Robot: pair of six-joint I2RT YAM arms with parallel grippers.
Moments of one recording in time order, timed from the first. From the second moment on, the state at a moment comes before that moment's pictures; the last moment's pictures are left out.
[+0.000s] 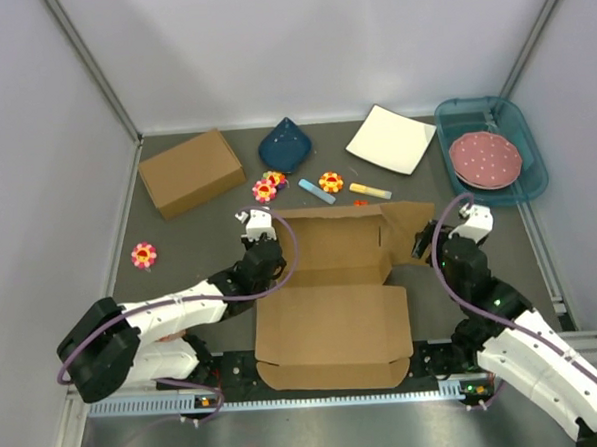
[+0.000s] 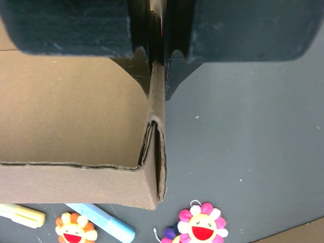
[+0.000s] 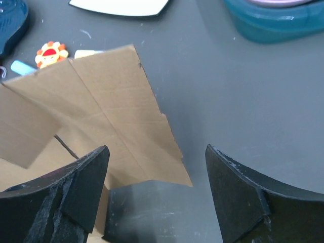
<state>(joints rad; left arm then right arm) -0.88 1.22 0.51 0.22 -0.69 -0.48 0.57 0.52 0.47 -0.38 0.62 0.52</state>
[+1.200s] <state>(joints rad) -0.88 1.25 0.53 0.21 -0.73 -0.49 0.56 0.50 0.39 -0.30 0.21 0.59</state>
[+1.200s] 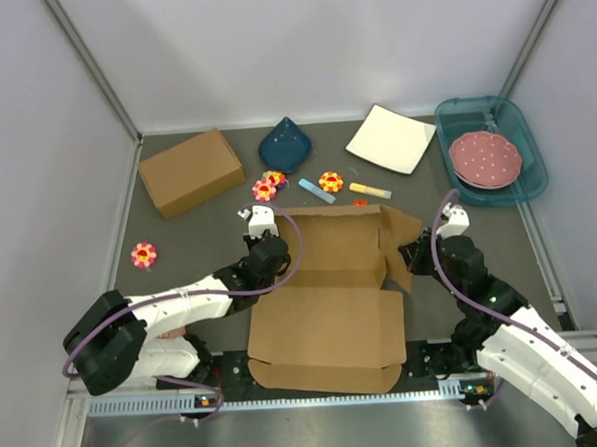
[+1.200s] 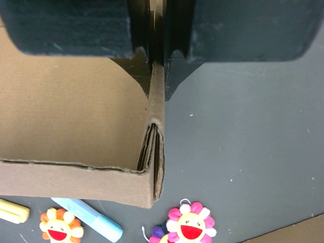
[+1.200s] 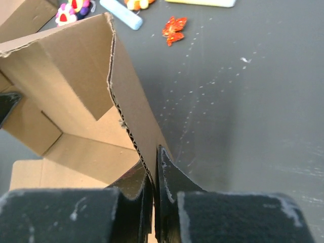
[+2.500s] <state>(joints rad) -0.91 1.27 0.53 0.20 -0.89 -0.57 0.78 0.65 0.45 -0.15 0.10 0.50</state>
